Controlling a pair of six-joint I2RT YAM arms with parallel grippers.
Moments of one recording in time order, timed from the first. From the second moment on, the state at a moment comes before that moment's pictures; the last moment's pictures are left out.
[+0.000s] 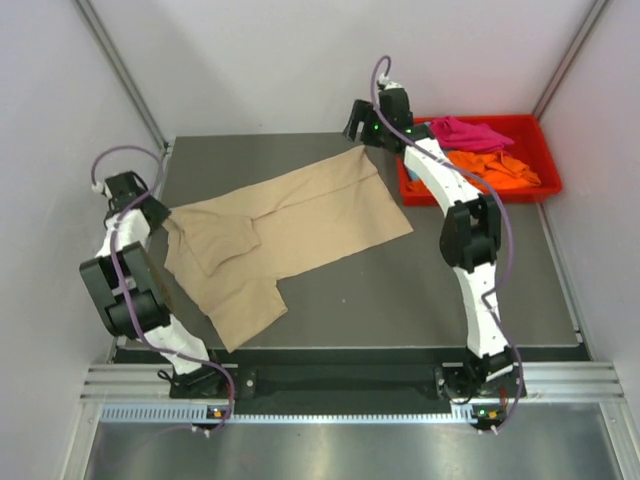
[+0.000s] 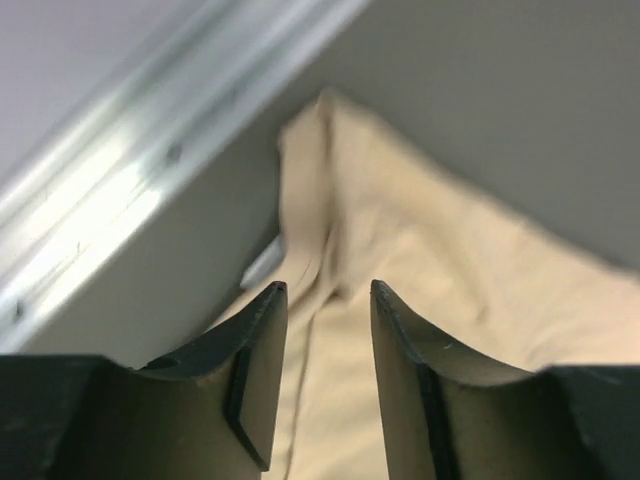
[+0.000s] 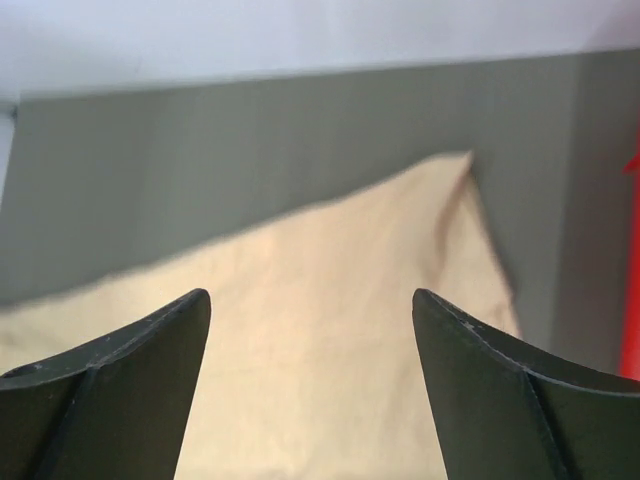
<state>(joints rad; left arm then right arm) 0.44 1.70 1.22 -0.25 -0.02 -0.47 0.36 2.37 2.29 -0.38 -0.06 0.48</state>
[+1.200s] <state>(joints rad) 0.19 1.08 0.65 -0.94 -0.13 -1.03 0.32 1.74 1.21 -0.40 -0.31 0.47</state>
